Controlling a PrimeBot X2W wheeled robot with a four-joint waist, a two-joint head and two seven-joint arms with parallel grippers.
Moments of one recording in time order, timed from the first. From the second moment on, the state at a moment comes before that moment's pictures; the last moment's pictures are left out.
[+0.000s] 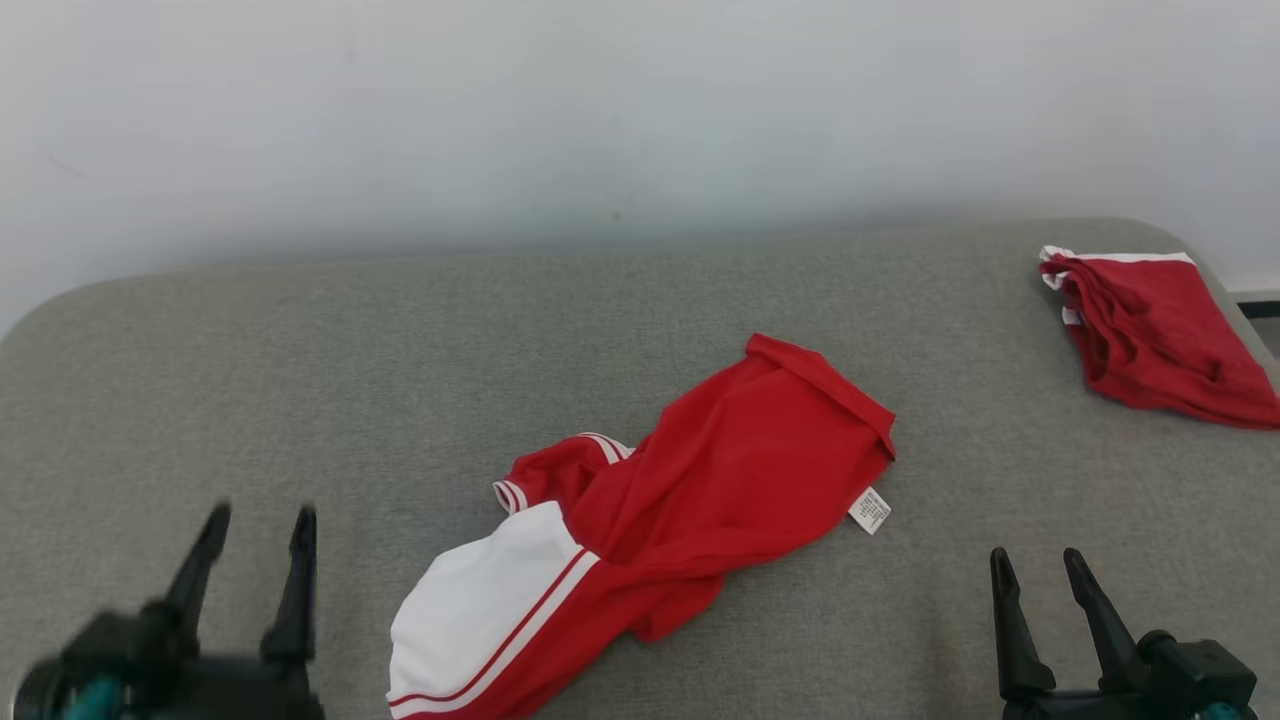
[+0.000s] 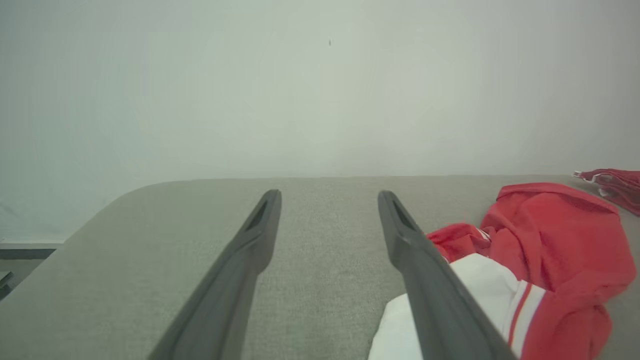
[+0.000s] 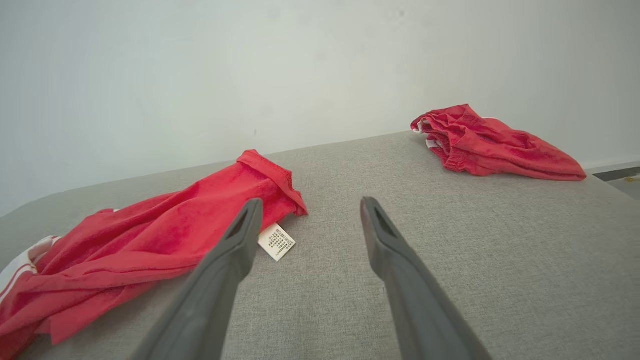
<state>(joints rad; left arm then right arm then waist) -0.02 0.20 0.01 0.14 -0.25 -0.11 -0.26 0.02 -0.12 0.02 0.25 0.28 0.13 -0.26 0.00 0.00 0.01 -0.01</state>
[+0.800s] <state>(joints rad) -0.70 0.59 -0.67 0.42 -0.79 -0.13 0.20 -0.11 -0.09 0.03 0.25 0.30 0.13 -0.26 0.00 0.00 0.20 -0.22</state>
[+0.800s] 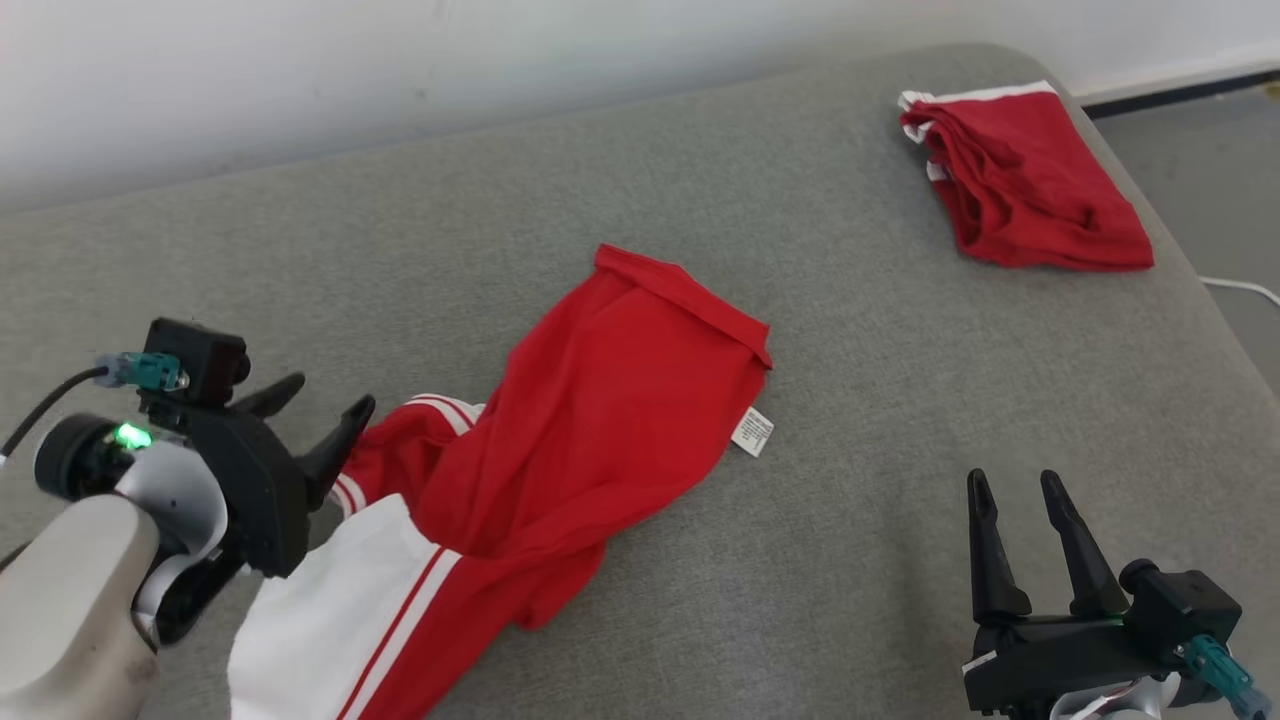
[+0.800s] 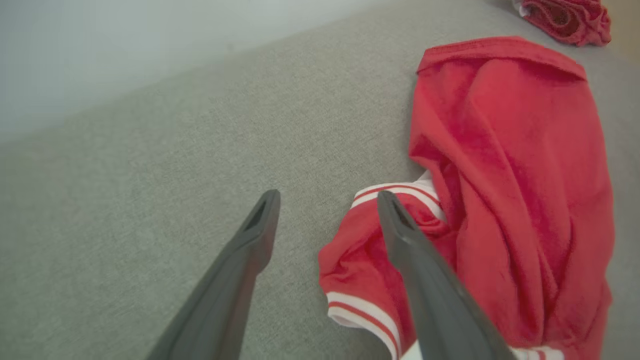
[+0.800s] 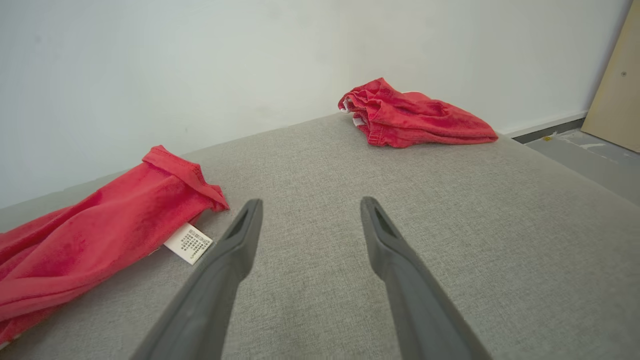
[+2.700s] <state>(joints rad) -0.87 0.64 -0.86 0.75 -0.98 -0.13 0.11 -0.14 -0.08 0.04 0.27 0.30 0.13 -0.26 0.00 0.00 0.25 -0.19</state>
